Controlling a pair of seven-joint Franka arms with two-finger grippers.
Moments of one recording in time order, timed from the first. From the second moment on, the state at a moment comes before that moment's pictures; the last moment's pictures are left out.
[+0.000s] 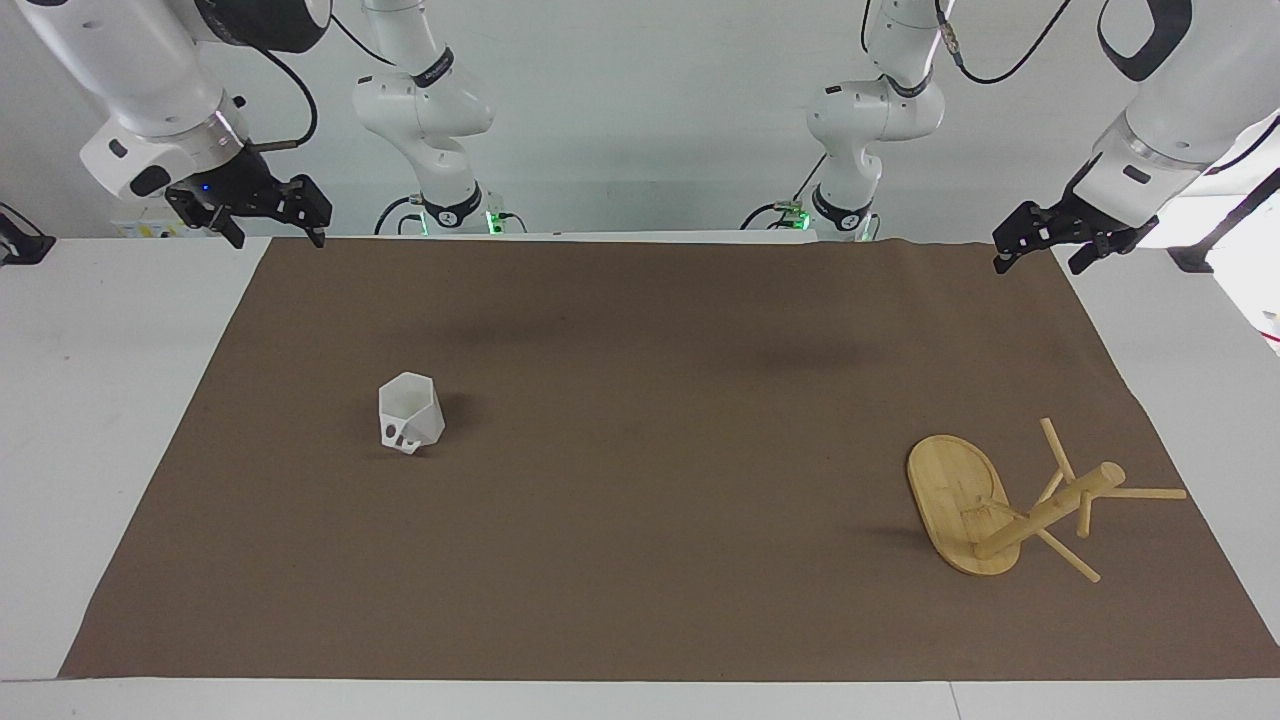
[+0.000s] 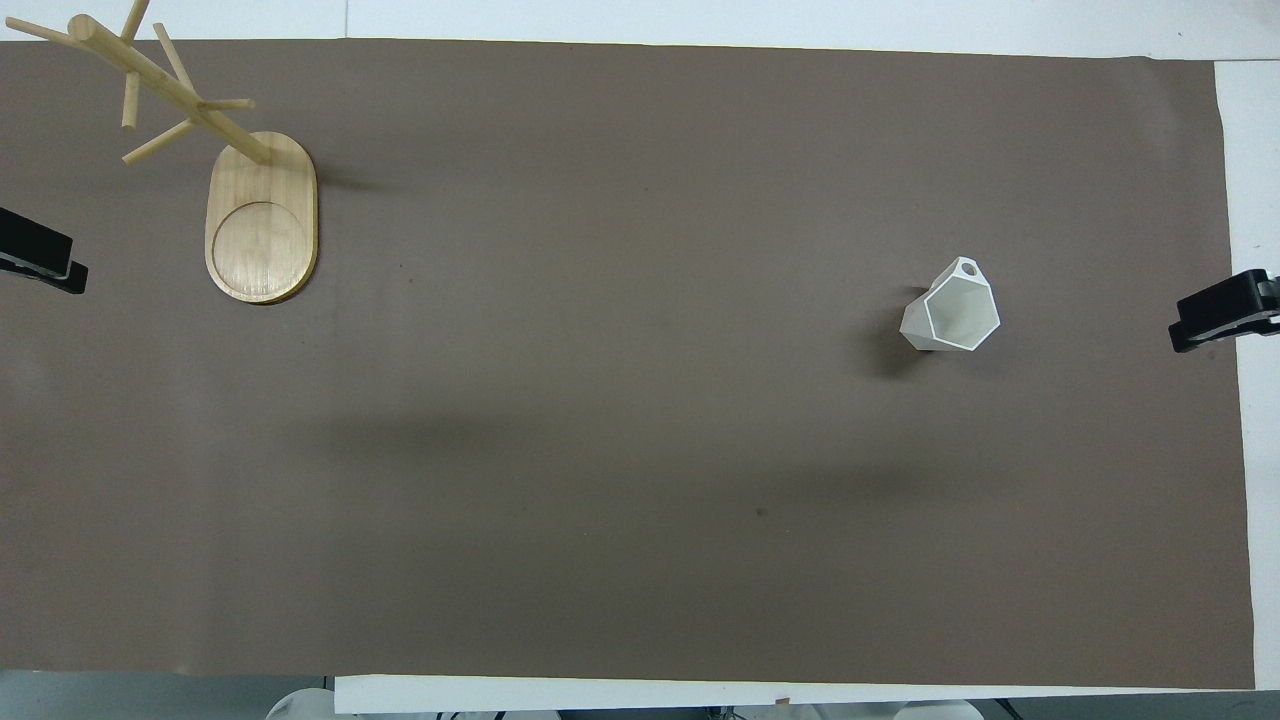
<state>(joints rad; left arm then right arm) -0.03 0.05 -0.05 -1.45 0.01 1.38 0.04 -0.02 -0.02 -0.05 -1.54 -0.06 1.34 -0.11</state>
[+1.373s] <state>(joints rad) -0.03 0.05 -0.05 -1.45 0.01 1.38 0.04 -0.27 0.08 -0.06 -1.62 0.20 1.53 -1.21</state>
